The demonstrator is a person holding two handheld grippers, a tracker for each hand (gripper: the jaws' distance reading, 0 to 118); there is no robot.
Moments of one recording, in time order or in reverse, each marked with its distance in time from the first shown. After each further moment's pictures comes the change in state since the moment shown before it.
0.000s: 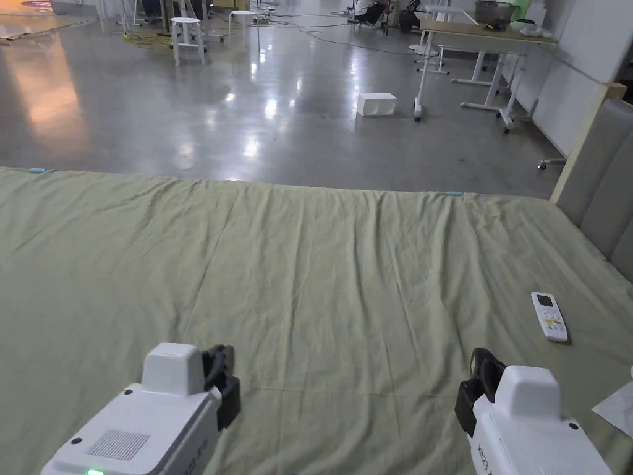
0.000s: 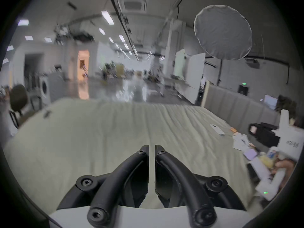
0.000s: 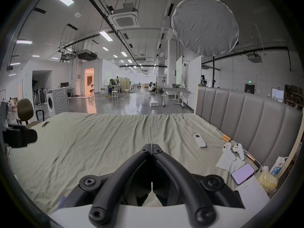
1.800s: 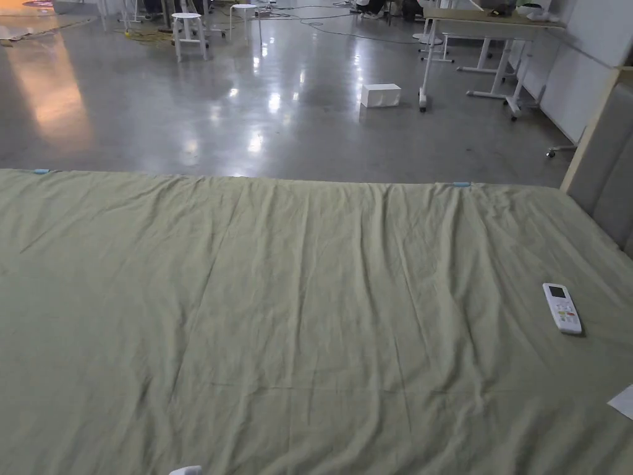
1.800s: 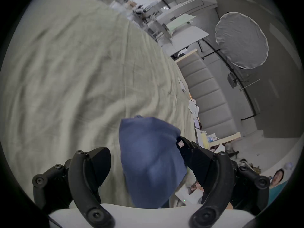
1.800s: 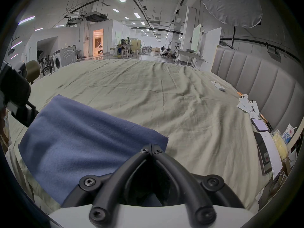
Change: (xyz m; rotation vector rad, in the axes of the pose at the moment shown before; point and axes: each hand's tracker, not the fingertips) left arm -0.053 -0.155 -0.057 -0.710 -0.627 0.553; right arm -0.064 -0.186 0.031 -0.396 0.091 0.121
